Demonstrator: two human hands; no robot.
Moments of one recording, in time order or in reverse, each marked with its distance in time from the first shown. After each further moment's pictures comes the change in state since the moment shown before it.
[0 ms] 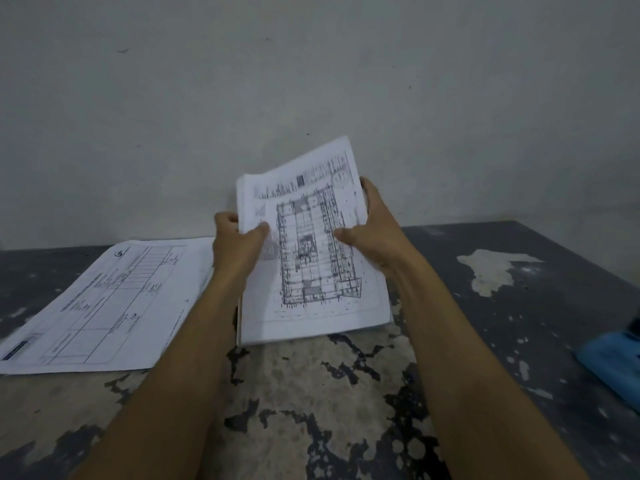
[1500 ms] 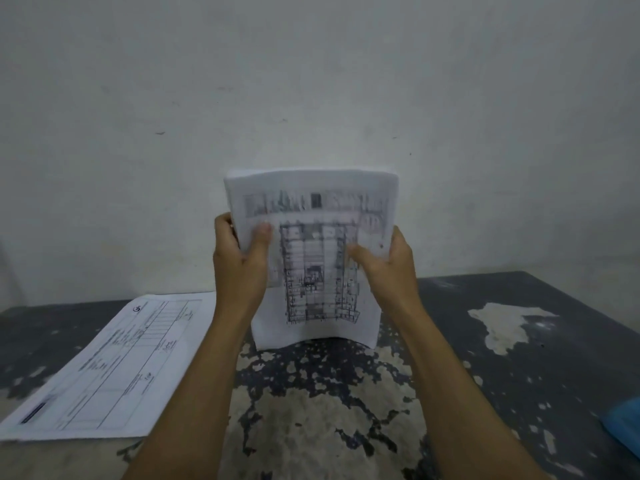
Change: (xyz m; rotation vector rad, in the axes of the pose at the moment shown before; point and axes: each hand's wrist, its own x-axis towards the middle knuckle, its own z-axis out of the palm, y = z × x) left_hand -0.011 0.068 -0.021 -0.234 0.112 0.531; right_hand -0.001 -0.021 0.008 0.177 0.322 -0.273
